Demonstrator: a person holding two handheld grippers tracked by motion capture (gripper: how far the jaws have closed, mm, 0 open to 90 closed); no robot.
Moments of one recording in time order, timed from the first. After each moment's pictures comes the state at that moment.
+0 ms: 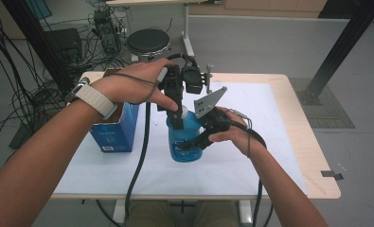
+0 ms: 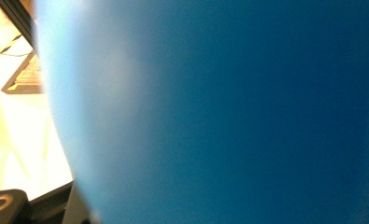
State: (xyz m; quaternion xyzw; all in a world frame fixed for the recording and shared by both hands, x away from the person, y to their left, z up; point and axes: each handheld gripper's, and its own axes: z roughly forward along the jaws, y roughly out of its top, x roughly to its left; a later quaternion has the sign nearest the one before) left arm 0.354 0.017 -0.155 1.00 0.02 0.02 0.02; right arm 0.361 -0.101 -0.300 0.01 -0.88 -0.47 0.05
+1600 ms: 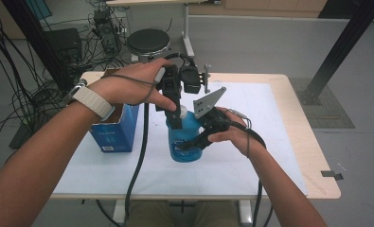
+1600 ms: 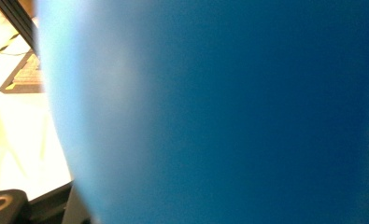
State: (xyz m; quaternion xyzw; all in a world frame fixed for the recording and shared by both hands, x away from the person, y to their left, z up) left arm 0.353 0.021 -0.154 1.00 0.03 0.03 0.03; right arm 0.361 -0.100 -0.301 0.01 -0.88 -0.46 0.05
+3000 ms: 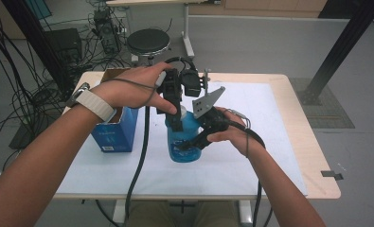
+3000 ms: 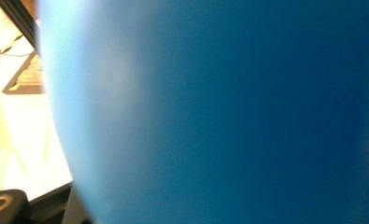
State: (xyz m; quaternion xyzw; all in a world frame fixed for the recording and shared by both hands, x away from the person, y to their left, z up) left arm 0.354 0.019 -0.166 1.00 0.02 0.03 0.03; right arm 0.361 -0.097 -0.301 0.01 -0.88 -0.47 0.05
